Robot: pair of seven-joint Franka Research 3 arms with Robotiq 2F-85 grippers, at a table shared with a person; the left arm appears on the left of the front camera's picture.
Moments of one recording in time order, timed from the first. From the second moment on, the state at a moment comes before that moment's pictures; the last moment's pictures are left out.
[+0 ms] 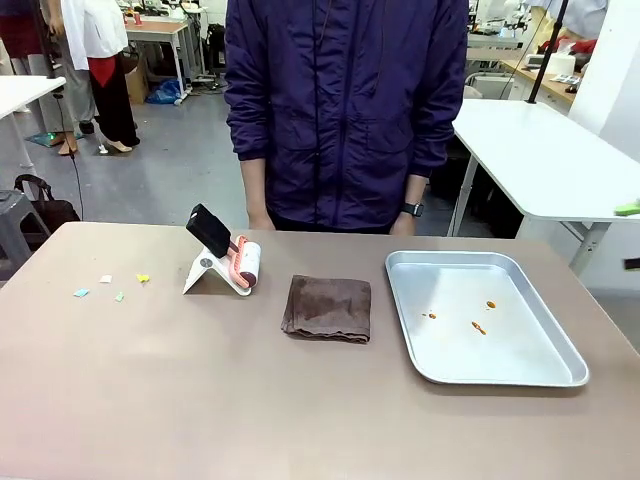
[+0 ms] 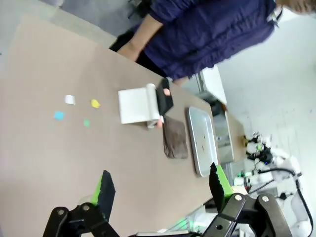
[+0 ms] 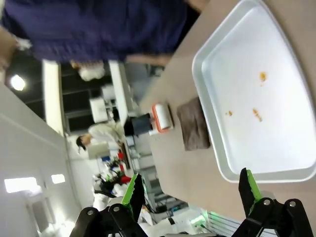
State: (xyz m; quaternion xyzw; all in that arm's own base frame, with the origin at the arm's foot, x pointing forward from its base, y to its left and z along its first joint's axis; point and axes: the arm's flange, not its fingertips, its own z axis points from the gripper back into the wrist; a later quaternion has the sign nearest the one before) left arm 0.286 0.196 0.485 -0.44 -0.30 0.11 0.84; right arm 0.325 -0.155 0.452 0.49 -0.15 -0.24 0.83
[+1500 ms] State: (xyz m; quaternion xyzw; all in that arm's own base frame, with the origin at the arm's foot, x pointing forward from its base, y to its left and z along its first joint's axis) left arm 0.329 0.175 0.495 -0.39 -0.28 0.12 0.87; right arm 0.332 -0.168 0.469 0.39 -0.27 -0.23 0.85
